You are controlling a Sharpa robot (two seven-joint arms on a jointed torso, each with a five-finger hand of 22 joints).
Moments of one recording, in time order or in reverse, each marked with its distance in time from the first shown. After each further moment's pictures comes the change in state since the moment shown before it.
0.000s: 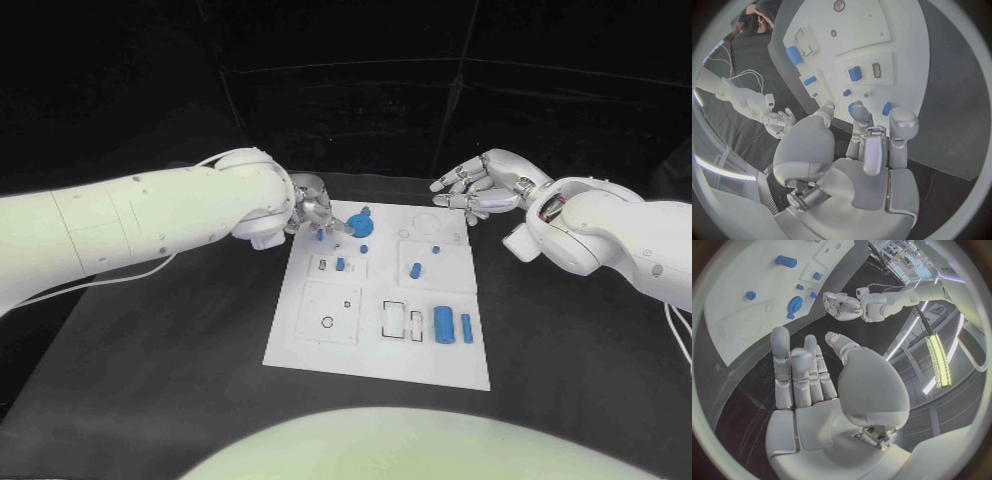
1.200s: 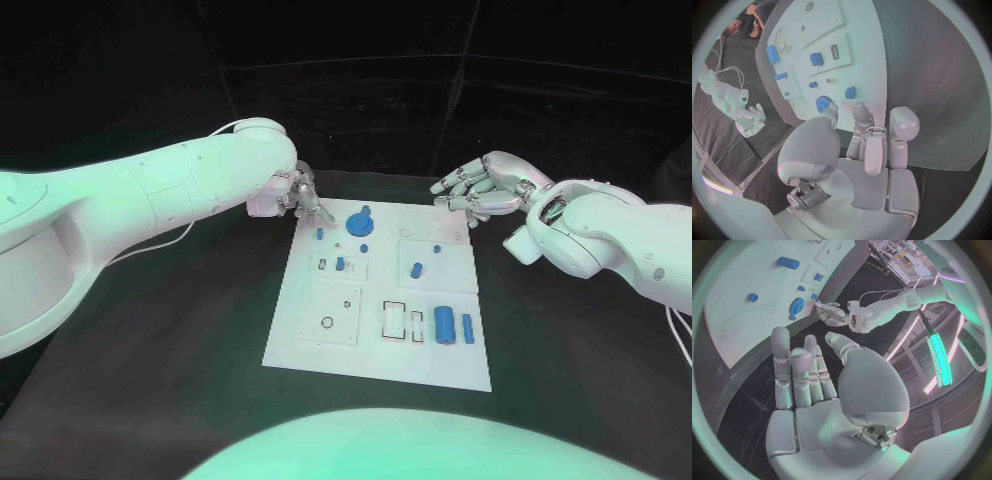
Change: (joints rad) left arm 0.003 0.229 0.001 -0.466 -0.028 0.322 0.006; left_hand 0.066 0.056 -0.095 0.035 0.000 0.026 -0.001 -0.012 -0.016 0.002 0.005 0.016 0.018 0.000 0.007 0.000 0.000 0.001 0.008 0.010 0.008 0.029; right arm 0.000 0.007 0.000 0.003 0.000 0.000 0.000; right_hand 0.000 0.000 0.000 0.000 0.005 -0.003 -0.003 0.000 0.000 0.000 0.000 0.000 -0.002 0.000 0.000 0.000 0.001 0.000 0.000 0.000 -0.004 -0.001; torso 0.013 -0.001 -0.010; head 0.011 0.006
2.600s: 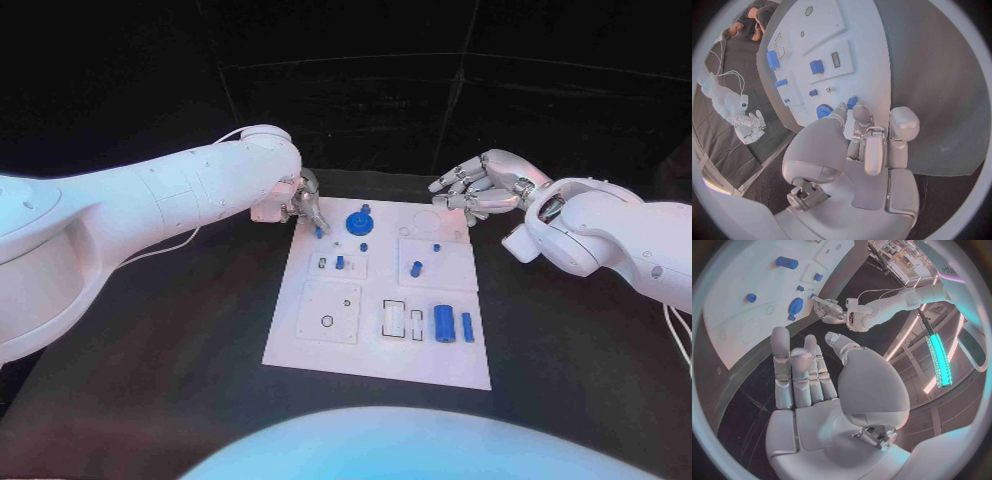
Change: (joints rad) left arm -0.021 0.020 -0.001 -0.015 -0.010 0.030 0.014; left_hand 0.137 0.077 0.015 -0.065 0.000 0.003 -0.004 0.009 0.014 0.004 -0.004 0.000 -0.004 0.000 0.000 0.000 0.000 0.000 0.002 -0.002 0.000 0.009; right arm 0.000 0.004 0.000 -0.001 0.000 0.000 0.001; right_hand 0.000 0.000 0.000 0.000 0.000 0.000 0.000 0.000 0.000 0.000 0.000 0.000 0.000 0.000 0.000 0.000 0.000 0.000 0.000 0.000 0.000 -0.001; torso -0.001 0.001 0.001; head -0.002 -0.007
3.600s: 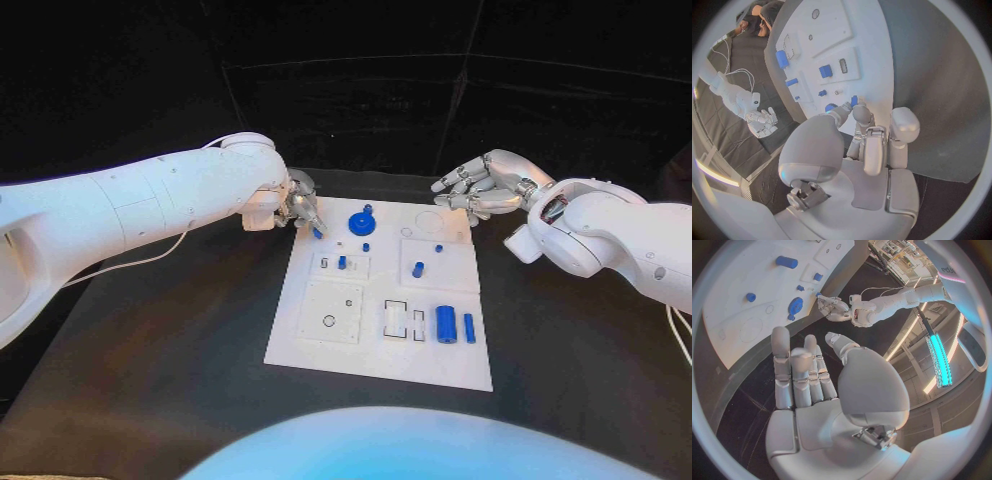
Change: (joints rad) left arm 0.002 -0.154 0.000 0.219 0.047 -0.131 0.028; left_hand 0.026 -0.047 0.398 -0.099 -0.004 -0.016 -0.005 0.059 0.039 0.031 -0.016 -0.016 -0.007 0.000 -0.007 0.000 0.000 0.000 0.010 -0.010 0.012 0.030; right arm 0.000 -0.001 0.000 -0.002 0.000 0.000 0.001; right_hand 0.000 0.000 0.000 0.006 0.003 -0.004 0.004 0.004 0.000 0.000 0.000 0.000 -0.005 0.000 0.000 0.000 0.000 0.000 0.000 0.000 -0.005 -0.002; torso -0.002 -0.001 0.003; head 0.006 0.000
